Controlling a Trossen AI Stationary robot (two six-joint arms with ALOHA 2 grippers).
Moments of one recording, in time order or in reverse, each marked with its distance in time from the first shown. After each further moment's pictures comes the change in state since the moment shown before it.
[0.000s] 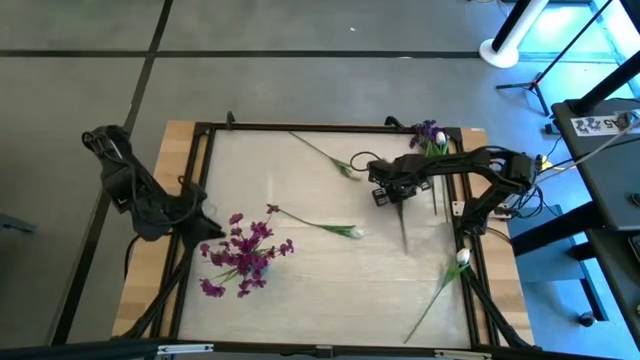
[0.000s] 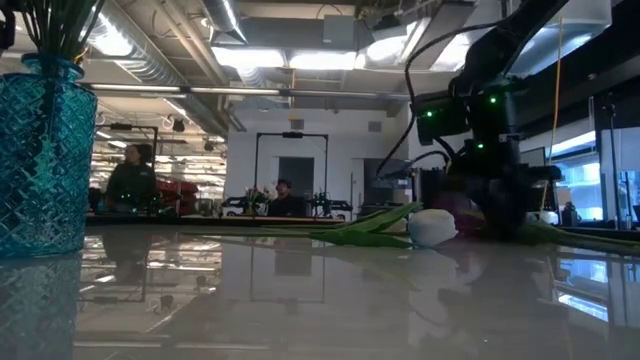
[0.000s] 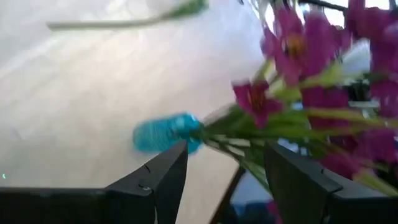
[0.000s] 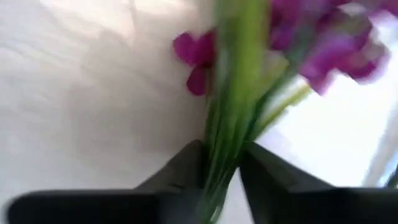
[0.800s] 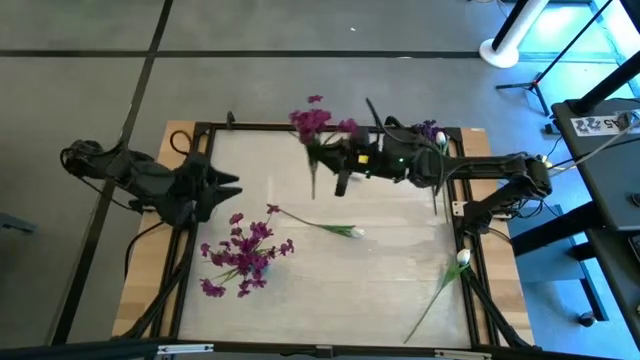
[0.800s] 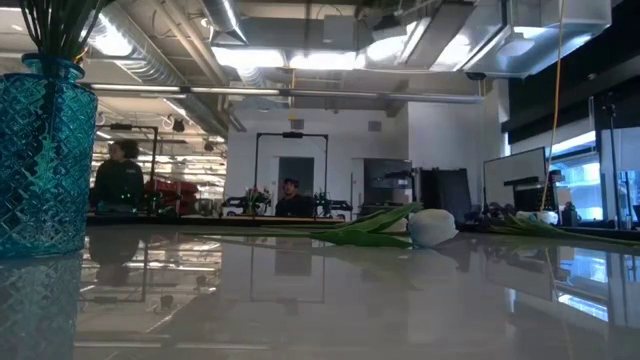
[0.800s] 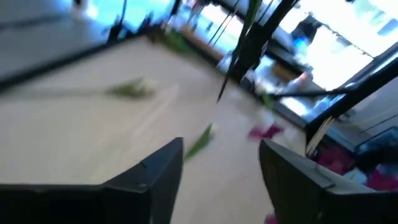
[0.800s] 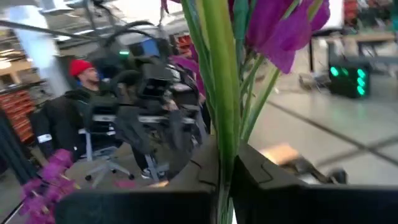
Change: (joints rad) left arm 0.428 -0.071 0.000 0.317 -0.085 0.820; right arm 0.313 -0.120 0.488 1.057 -0.043 -0.664
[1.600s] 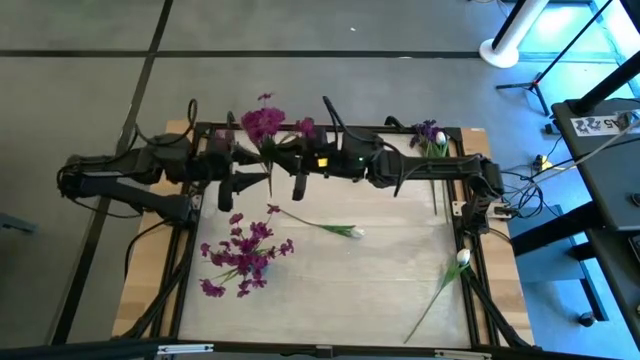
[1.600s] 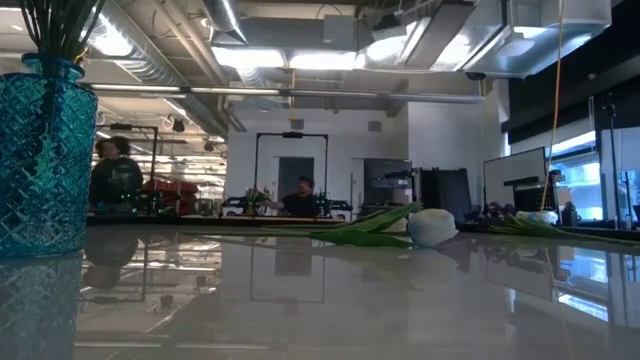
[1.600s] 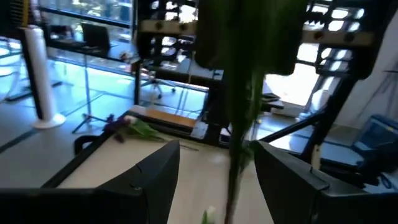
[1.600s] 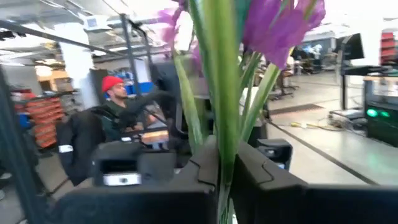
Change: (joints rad) left arm 0.369 0.134 0.000 0.490 0.445 0.537; right arm 0.033 0.358 0.480 0.006 -0.048 -0.079
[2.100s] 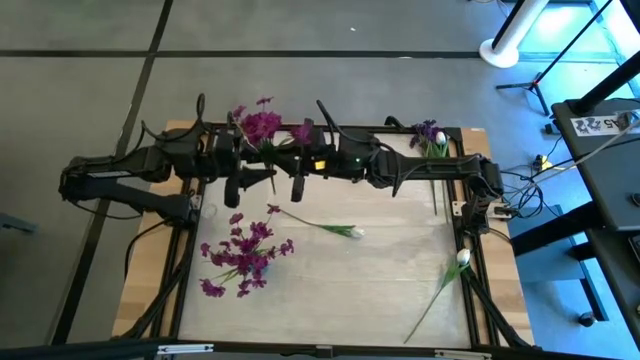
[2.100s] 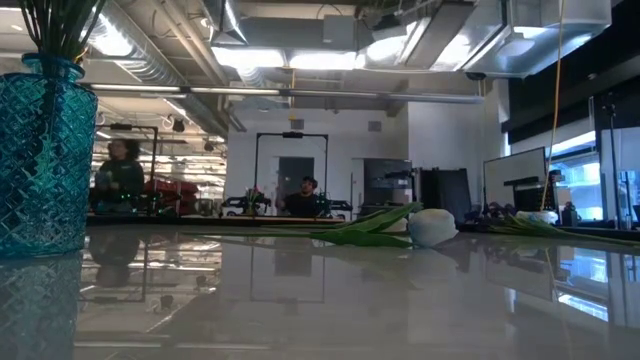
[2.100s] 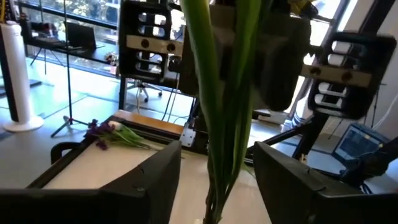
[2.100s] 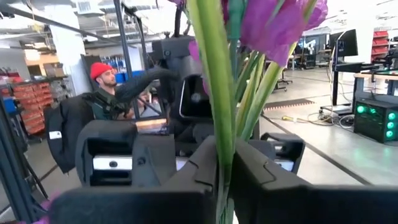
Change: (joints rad) left arm 0.072 0.049 0.000 0.076 0.100 -0.032; right arm 0.000 0.001 -0.002 -0.037 0.006 -0.041
